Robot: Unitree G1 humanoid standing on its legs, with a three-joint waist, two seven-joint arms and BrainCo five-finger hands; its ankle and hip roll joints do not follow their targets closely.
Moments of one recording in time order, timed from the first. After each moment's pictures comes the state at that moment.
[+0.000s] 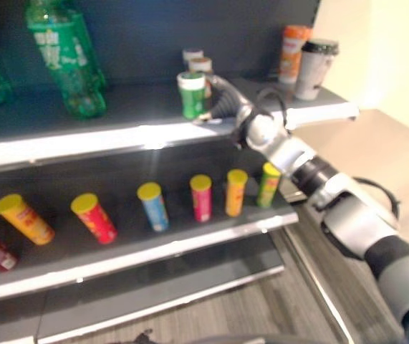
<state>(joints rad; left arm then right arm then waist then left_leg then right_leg) 0.06 0.26 -0.35 1.27 0.09 -0.06 0.10 -1.23 -0.26 0.70 0.73 0.01 0.01 -0.08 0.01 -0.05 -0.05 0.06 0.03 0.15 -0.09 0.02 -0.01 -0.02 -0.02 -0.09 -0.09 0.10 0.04</state>
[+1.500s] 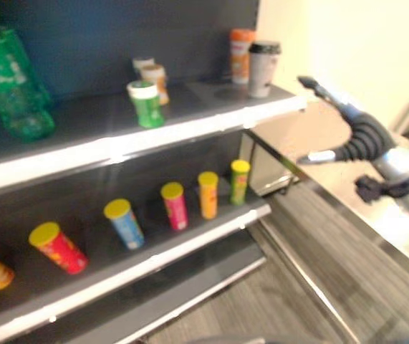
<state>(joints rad) 0.11 0.21 -0.16 1.26 0.06 -0.04 0.06 -0.08 -1.06 0.00 -0.43 0.27 -0.16 0.05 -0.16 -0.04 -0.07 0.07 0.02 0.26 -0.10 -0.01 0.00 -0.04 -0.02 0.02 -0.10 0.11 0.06</state>
